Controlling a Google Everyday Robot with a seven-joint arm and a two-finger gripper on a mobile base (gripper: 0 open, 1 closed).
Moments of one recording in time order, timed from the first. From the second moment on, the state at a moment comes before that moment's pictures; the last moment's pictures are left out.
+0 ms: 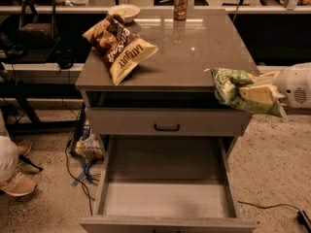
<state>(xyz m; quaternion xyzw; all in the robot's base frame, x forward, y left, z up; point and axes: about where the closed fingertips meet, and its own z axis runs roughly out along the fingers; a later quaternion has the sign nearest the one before) 0.538 -0.234 0.883 -0.37 0.79 0.19 0.45</state>
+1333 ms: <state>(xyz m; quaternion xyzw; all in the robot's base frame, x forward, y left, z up) 0.456 -0.137 0.649 -0.42 0.83 0.28 0.24</state>
